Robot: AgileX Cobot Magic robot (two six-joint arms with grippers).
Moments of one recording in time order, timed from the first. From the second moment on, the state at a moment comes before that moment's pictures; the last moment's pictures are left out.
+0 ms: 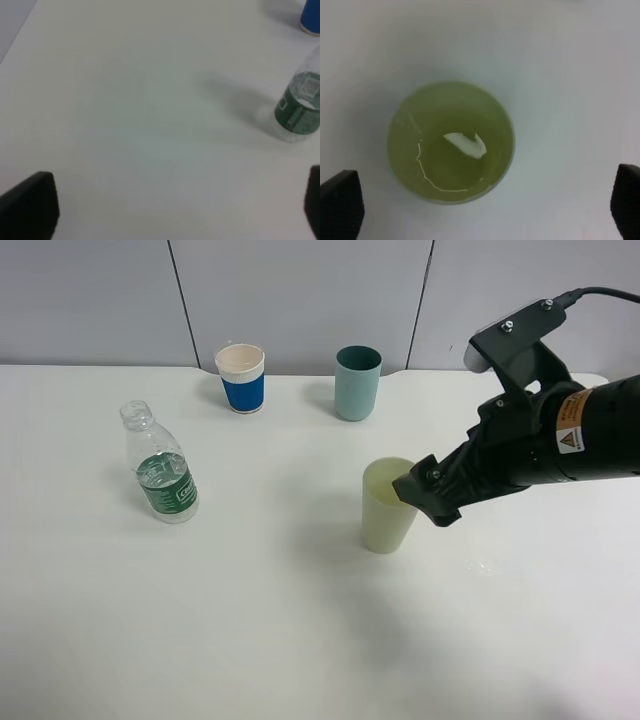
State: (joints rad) left arm -0.01 -0.01 -0.51 0.10 1.06 -0.16; right arm 0.65 1.21 -0.60 -0.24 0.30 0.18
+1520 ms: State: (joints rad) left arm -0.01 -0.01 -0.51 0.10 1.06 -0.16; right arm 0.56 1.59 -0.35 -0.10 -0.36 -0.06
